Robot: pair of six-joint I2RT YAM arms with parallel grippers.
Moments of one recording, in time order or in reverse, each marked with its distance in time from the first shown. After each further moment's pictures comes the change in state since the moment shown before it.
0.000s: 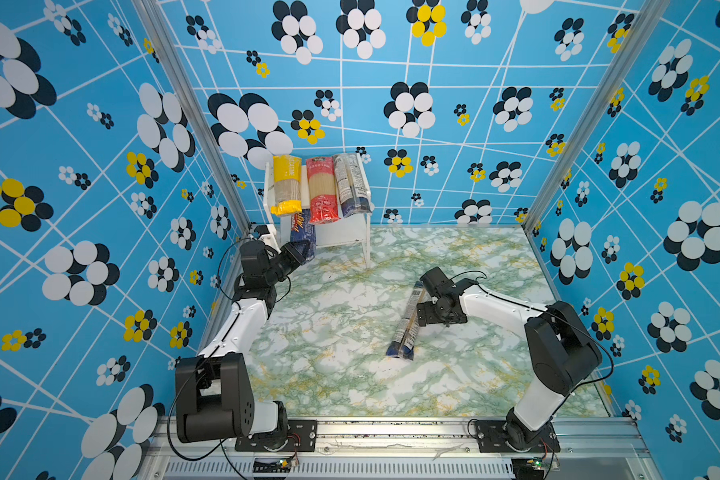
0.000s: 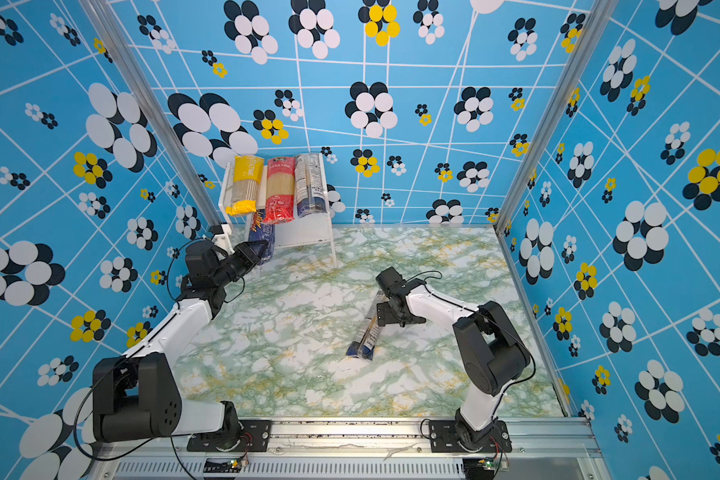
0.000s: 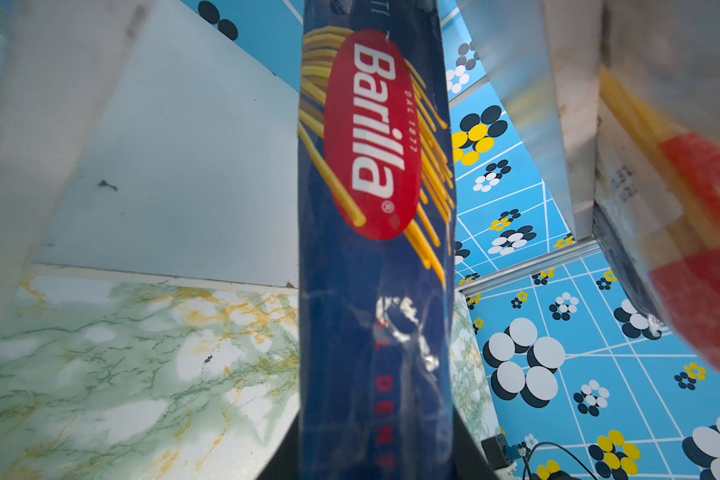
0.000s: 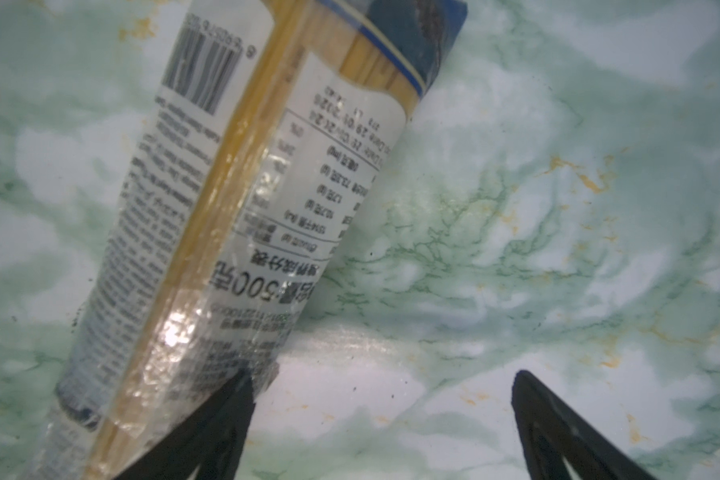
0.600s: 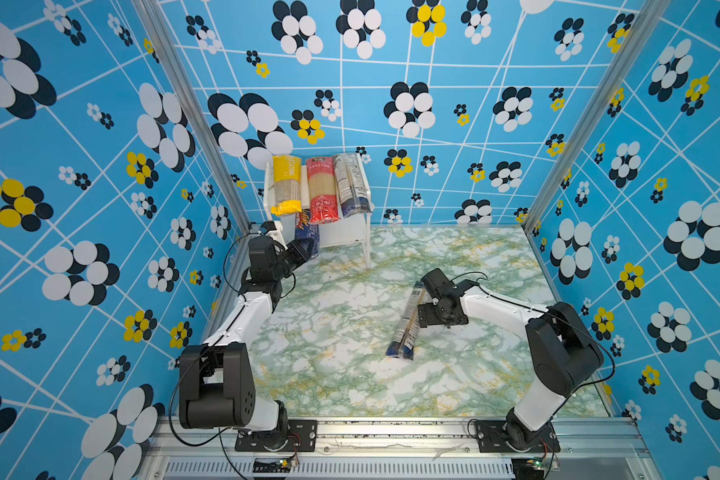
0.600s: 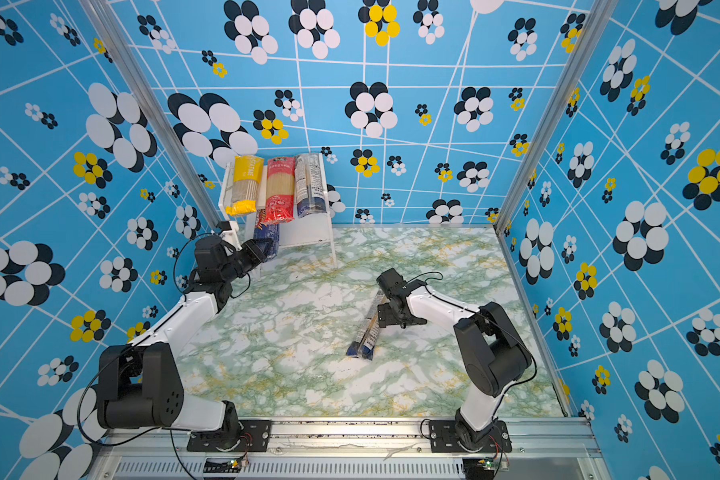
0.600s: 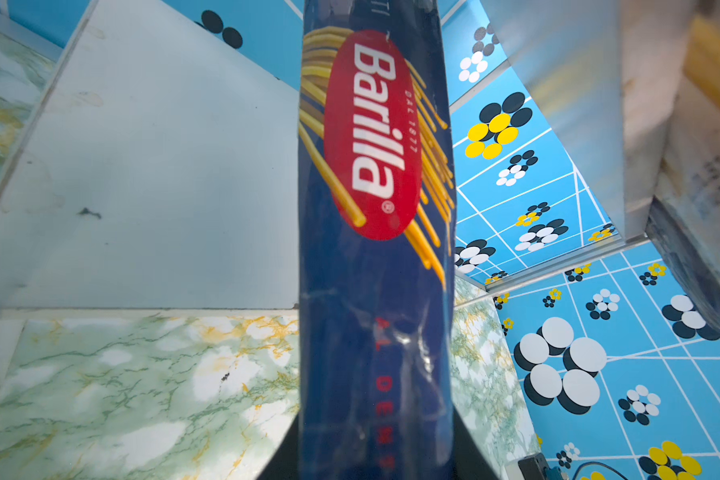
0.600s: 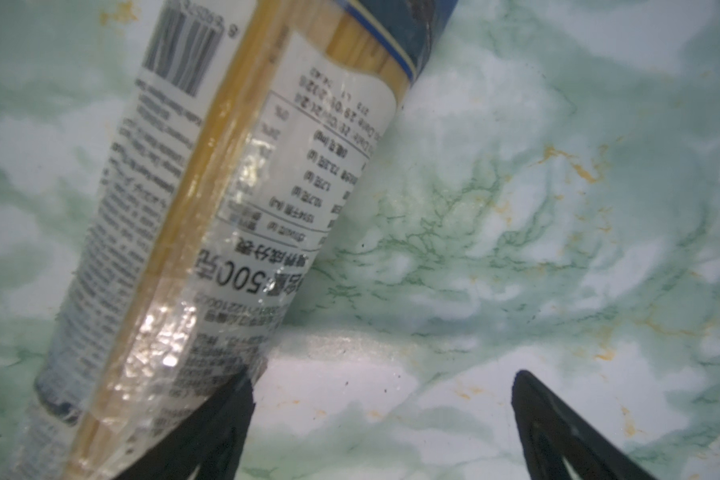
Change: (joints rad) left arm -0.058 0.047 0.061 -0.051 -0.090 0.103; right arm 0.000 -0.008 -0.016 0.000 0.007 0.000
